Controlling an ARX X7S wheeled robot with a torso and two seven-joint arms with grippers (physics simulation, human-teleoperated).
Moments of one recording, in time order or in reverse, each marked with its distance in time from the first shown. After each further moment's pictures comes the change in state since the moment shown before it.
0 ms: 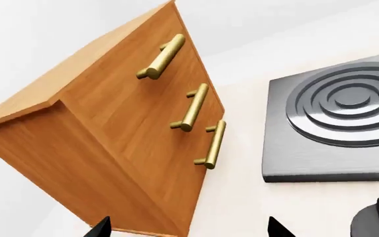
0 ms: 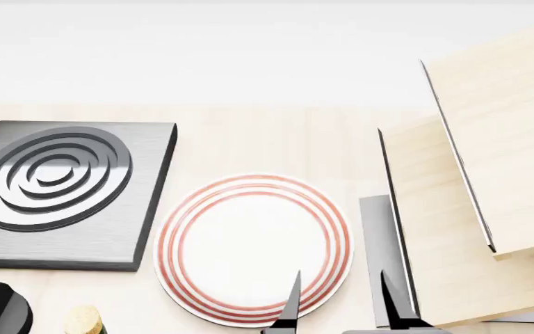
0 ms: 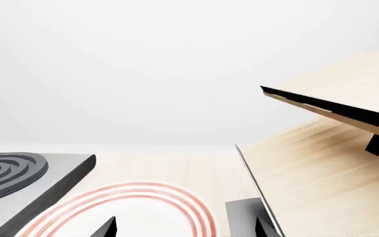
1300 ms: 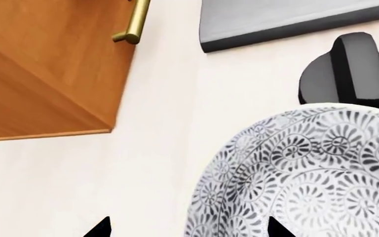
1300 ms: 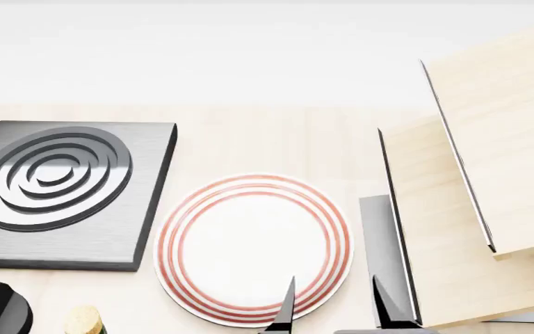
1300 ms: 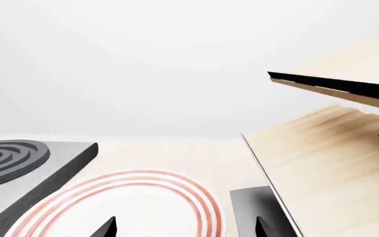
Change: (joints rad) left arm 0.253 0.003 0.122 -0.233 -0.015 0.105 0.088; right arm 0.026 -0.003 -0.035 0.075 0.012 -0.024 0.008
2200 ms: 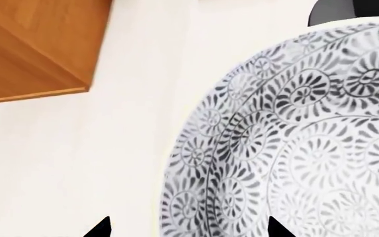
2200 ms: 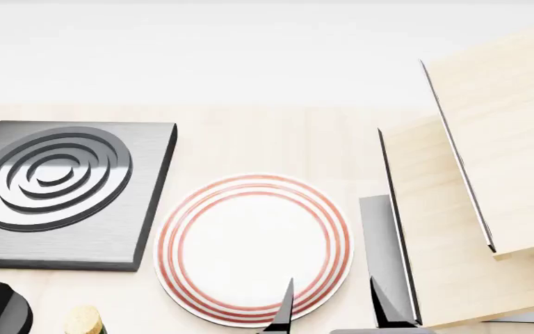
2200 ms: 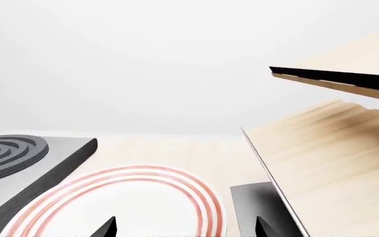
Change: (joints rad) left arm 0.066 0.017 0.085 -0.091 0.038 0.068 -0.007; right arm 0.014 0.001 -0.020 0.031 0.005 -0.009 0.012
